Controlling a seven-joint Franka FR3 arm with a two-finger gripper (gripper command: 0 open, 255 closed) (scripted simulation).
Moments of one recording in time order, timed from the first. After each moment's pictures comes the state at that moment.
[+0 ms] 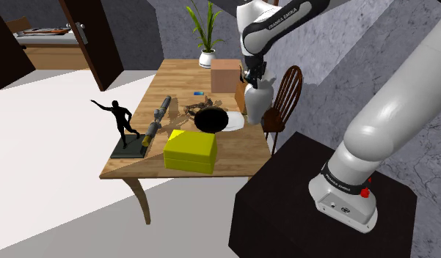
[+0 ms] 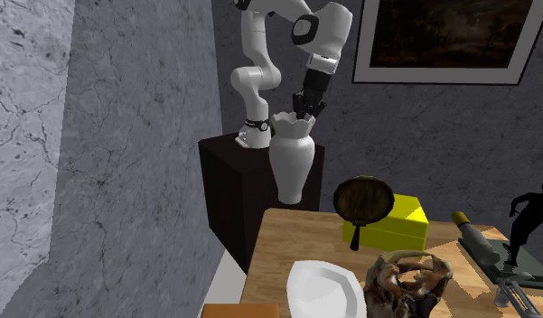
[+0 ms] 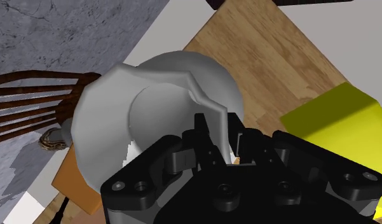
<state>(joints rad) -0.12 -0.12 -0.04 -2.32 -0.37 2.13 0.09</state>
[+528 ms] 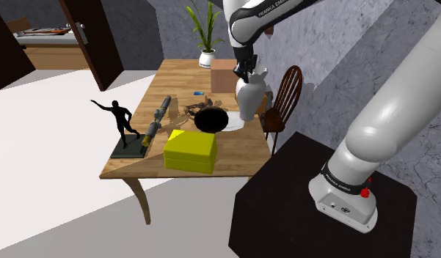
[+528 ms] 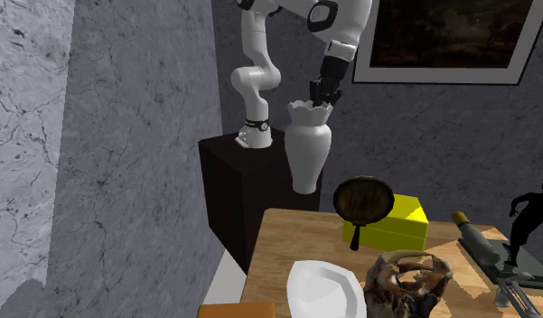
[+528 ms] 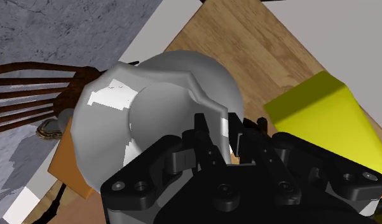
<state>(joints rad) -0.07 -0.09 0.02 -2.20 -0.33 2.01 0.13</state>
